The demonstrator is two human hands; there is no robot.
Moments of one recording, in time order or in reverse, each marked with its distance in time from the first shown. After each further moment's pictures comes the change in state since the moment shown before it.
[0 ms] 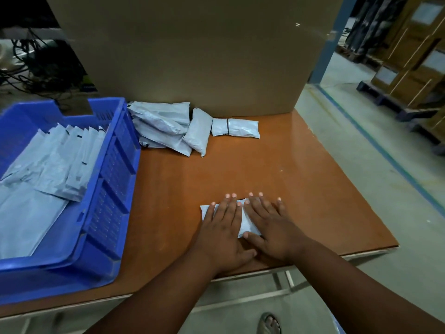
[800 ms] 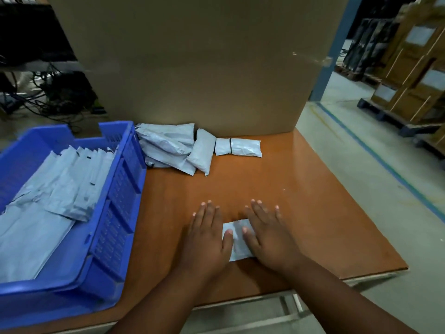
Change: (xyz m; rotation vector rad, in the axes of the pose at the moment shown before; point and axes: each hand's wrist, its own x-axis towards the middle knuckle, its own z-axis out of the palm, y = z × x) left_hand 0.004 -0.032 -0.020 -0.125 0.232 -0.271; right_hand 0.026 -0.021 -0.020 0.132 0.219 0.114
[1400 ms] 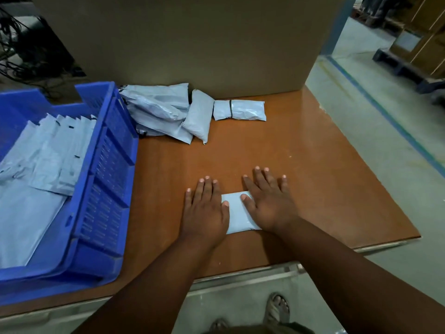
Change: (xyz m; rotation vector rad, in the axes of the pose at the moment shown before) left_hand 0.014 -0.013 0.042 0.134 -0.178 -0.114; right_hand 0.030 0.017 0.036 -0.107 -0.143 0.136
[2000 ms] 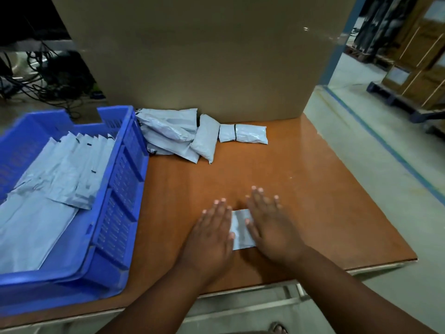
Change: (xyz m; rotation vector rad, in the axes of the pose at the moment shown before) left_hand -0.037 -0.008 -0.009 -0.103 0.176 0.287; right_hand -0.030 -0.012 -0.021 0.099 0.136 -0.203
